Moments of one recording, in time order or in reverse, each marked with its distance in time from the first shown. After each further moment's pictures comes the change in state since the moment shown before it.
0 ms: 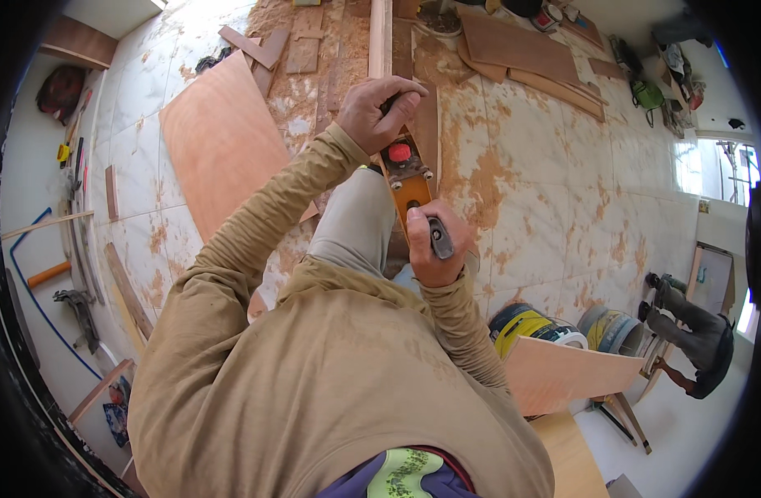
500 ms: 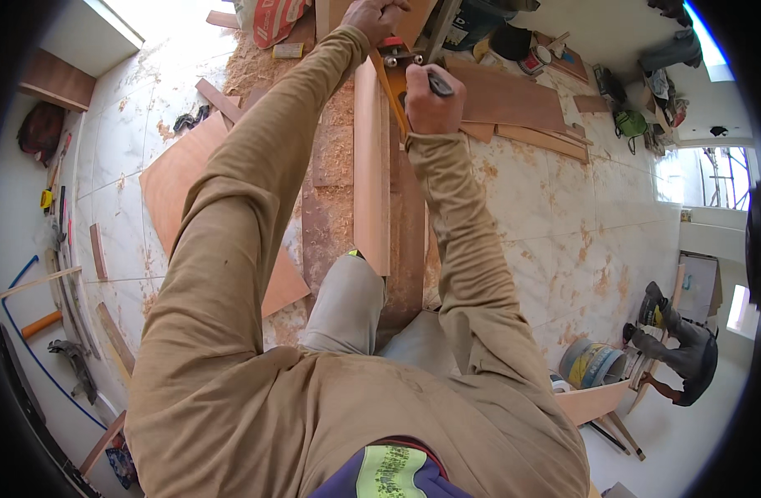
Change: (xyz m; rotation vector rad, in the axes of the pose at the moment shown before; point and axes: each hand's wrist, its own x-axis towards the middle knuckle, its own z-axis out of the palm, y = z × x) left_hand 0.307 -0.193 -0.005 0.061 -0.025 -0.214; right_hand 0.349 0.102 0.052 -0.086 0.242 -0.112
